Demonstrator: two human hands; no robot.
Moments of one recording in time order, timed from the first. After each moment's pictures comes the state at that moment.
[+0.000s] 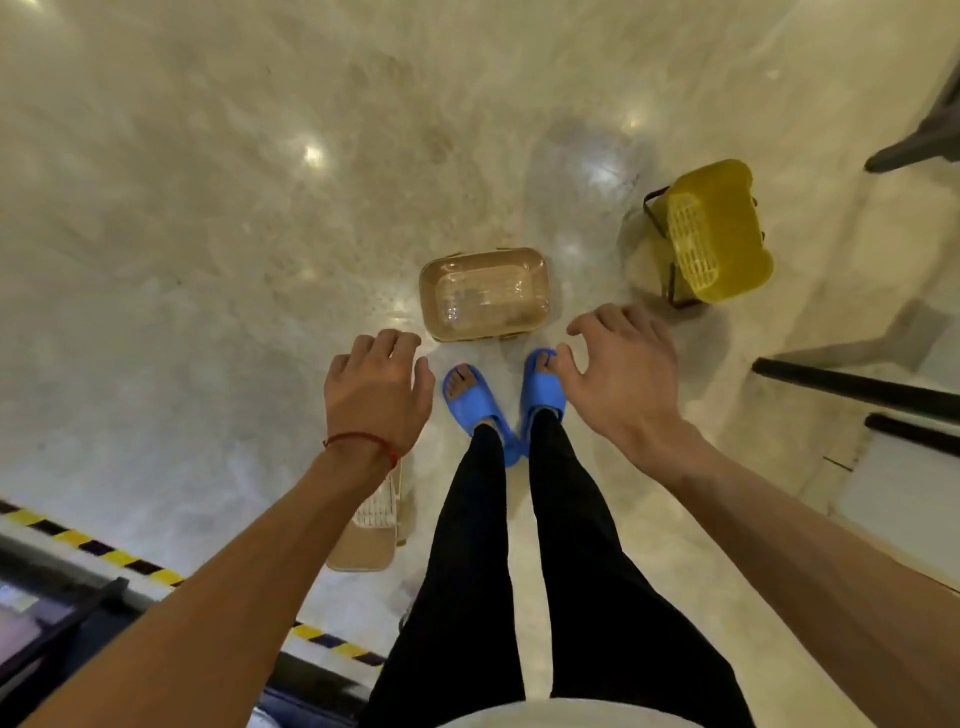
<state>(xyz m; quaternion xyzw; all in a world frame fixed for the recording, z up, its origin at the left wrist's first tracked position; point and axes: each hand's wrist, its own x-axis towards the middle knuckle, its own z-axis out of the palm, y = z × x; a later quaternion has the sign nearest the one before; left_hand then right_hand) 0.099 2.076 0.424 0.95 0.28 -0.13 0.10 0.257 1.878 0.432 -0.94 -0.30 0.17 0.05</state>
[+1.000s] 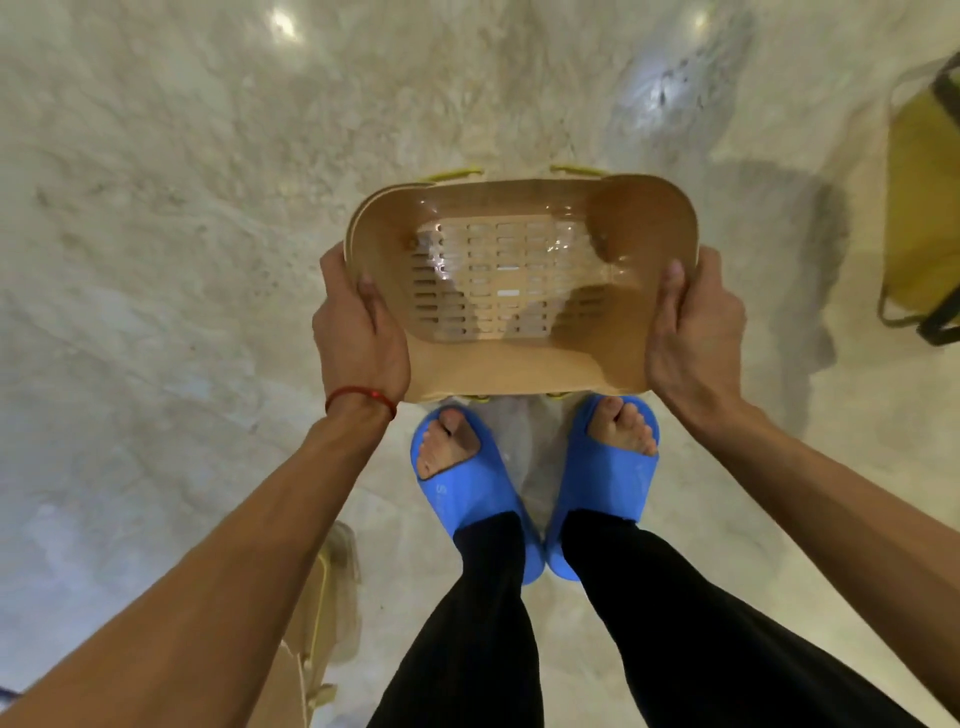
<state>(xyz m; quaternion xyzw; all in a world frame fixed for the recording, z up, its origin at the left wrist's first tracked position) 0.159 2.110 -0.053 0.74 0.57 0.03 0.36 0.322 1.904 -0.054 -0.94 -0.09 0.22 0.26</state>
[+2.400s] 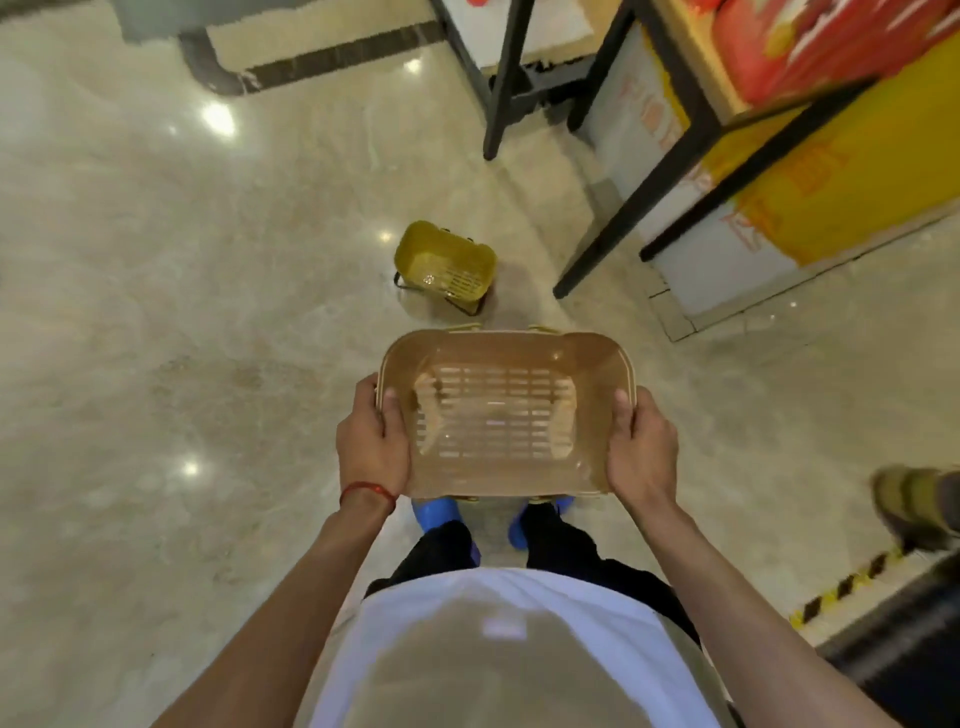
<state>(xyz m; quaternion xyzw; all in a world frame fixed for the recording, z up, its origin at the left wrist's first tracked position) 0.172 1.954 0.558 0.88 0.10 -0.09 0.46 0.086 1.696 0.580 -0.87 0.36 -0.01 0.33</state>
